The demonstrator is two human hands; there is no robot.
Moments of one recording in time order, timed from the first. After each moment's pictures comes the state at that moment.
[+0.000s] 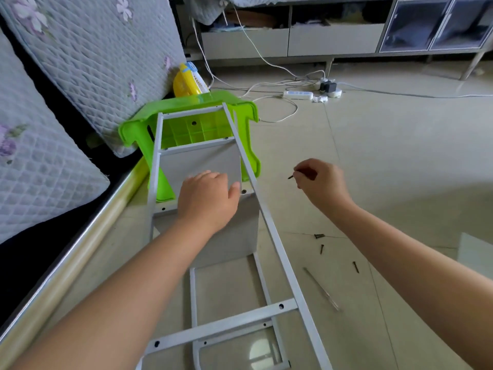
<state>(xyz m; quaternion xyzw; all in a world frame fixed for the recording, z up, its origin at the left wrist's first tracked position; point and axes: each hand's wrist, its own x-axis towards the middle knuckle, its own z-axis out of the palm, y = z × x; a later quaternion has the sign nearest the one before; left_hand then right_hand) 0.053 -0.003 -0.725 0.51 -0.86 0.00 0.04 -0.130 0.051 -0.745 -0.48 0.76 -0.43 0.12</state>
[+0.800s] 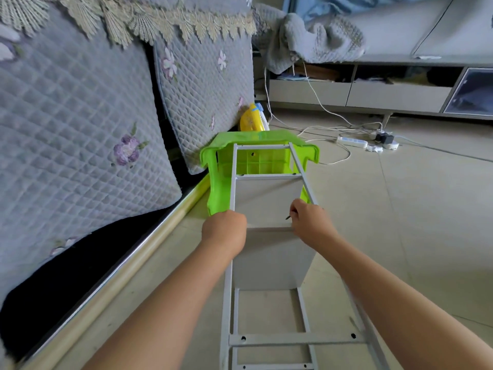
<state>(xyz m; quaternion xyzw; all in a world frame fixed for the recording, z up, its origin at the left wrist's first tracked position) 0.135 -0.008 -0.716 0.59 -0.80 0.04 -0.08 -0.028 -0.003 -0.741 -0.63 0.75 -0.18 0.07</state>
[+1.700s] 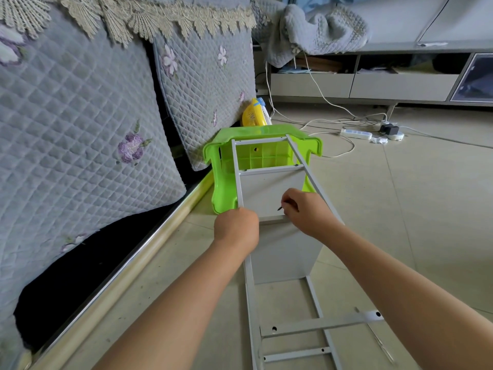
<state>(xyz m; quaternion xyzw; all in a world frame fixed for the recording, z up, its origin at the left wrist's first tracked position) 0.124 0.002 -0.720 0.57 -0.81 0.06 -0.07 -0.019 0.006 -0.726 -0.68 0.67 -0.27 0.13</state>
